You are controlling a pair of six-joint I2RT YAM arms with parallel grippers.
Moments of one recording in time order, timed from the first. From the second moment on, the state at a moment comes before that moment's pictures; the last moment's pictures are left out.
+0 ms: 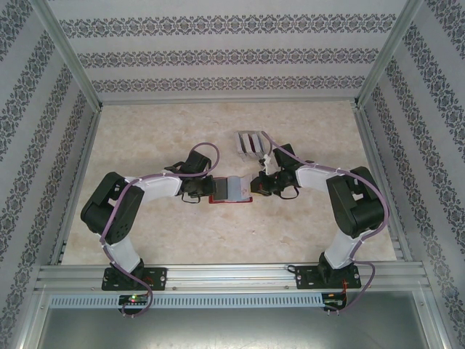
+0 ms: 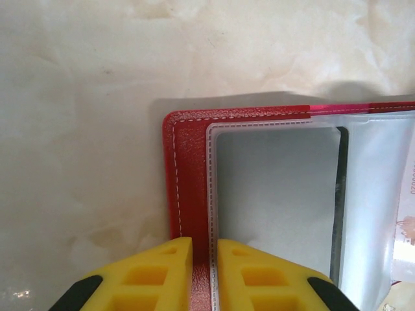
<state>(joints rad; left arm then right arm) -0.51 1.74 0.93 -0.25 0.16 -0.64 0.35 1.74 0.89 -0.26 -0.72 0.50</state>
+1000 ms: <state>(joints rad) -0.51 1.74 0.91 -0.22 0.17 -0.66 0.30 1.72 0.86 -0.20 -0.80 0.52</state>
